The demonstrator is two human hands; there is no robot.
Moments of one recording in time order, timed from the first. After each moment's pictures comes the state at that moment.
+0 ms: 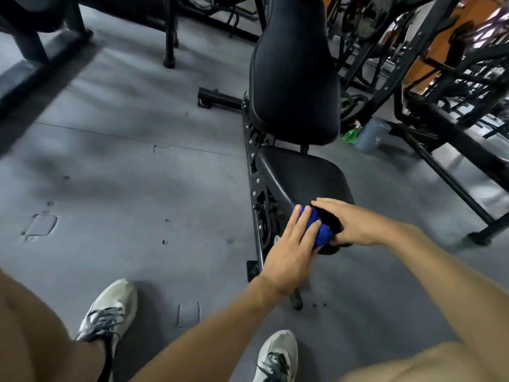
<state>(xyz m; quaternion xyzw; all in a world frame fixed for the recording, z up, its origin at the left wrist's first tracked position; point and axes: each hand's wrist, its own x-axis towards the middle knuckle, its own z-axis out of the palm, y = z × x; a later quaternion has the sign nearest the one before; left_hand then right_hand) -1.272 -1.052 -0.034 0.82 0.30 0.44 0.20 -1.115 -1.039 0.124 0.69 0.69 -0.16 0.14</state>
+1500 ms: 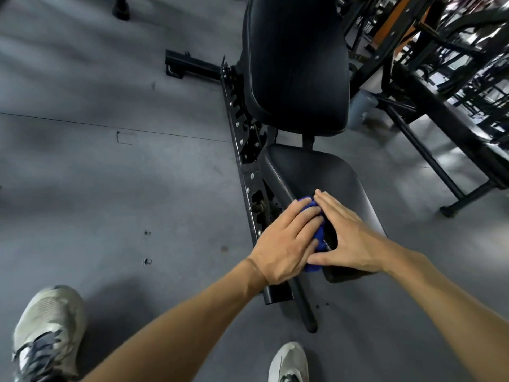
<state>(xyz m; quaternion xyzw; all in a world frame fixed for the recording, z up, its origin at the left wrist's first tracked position) -1.306 -0.930 -0.039 0.86 0.15 0.47 0.13 -1.151 -0.981 0.082 0.70 0.69 -0.16 0.08</state>
